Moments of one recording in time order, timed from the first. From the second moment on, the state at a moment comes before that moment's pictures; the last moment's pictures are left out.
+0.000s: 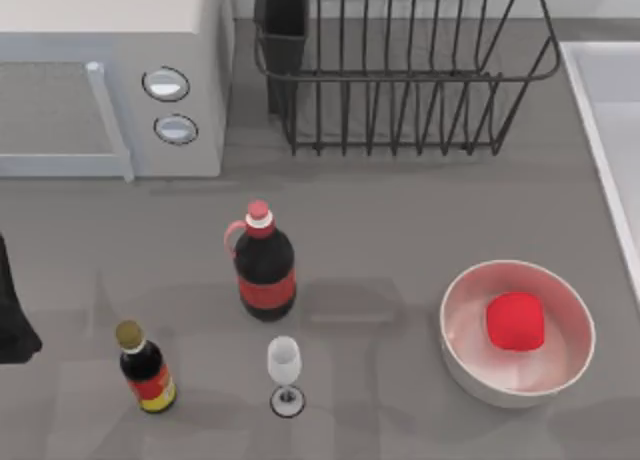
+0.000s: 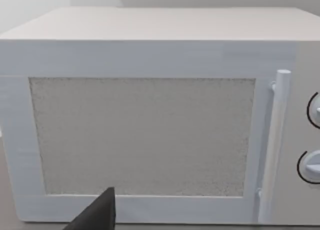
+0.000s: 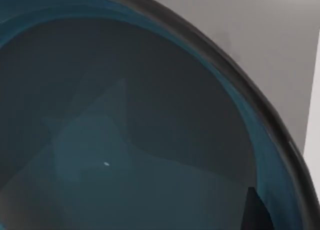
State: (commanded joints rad) left arm 0.00 0.00 0.00 0.00 0.00 0.00; right arm -0.79 1.54 1.64 -1.59 -0.07 -0.78
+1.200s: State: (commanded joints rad) left arm 0.00 0.00 0.00 0.00 0.00 0.00; right arm 0.14 1.64 1.70 -0.82 0.39 -0.30
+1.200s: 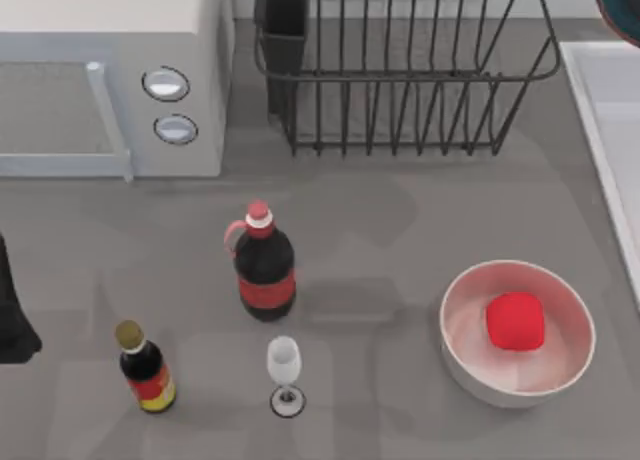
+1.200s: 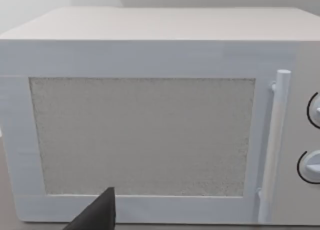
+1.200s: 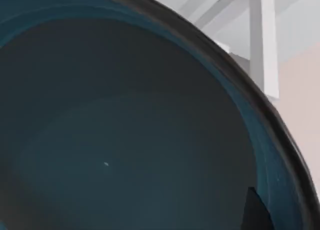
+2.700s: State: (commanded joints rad) left arm 0.00 0.00 0.00 0.00 0.00 0.00; right arm 0.74 1.81 1.56 0.23 0.78 0.02
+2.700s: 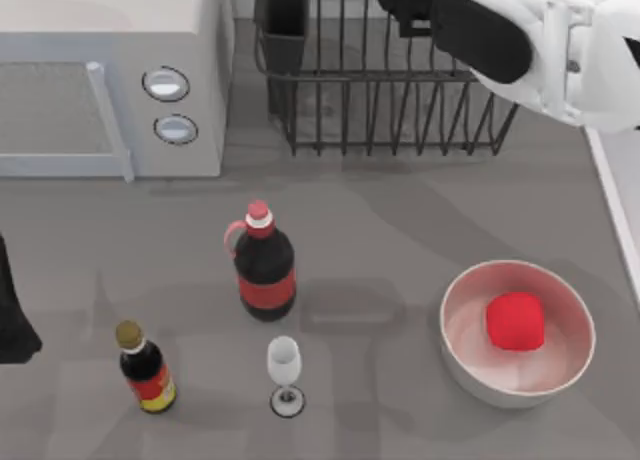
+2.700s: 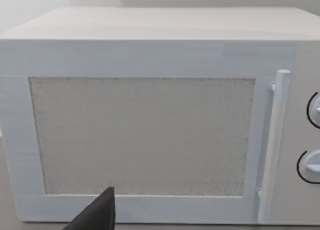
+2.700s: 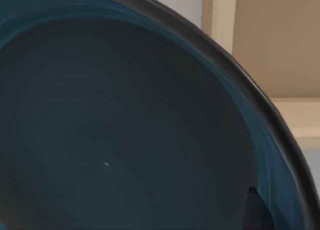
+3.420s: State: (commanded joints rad) left arm 0.00 0.00 0.00 0.00 0.00 0.00; right arm 0.63 2.04 1.33 0.70 0.67 0.02
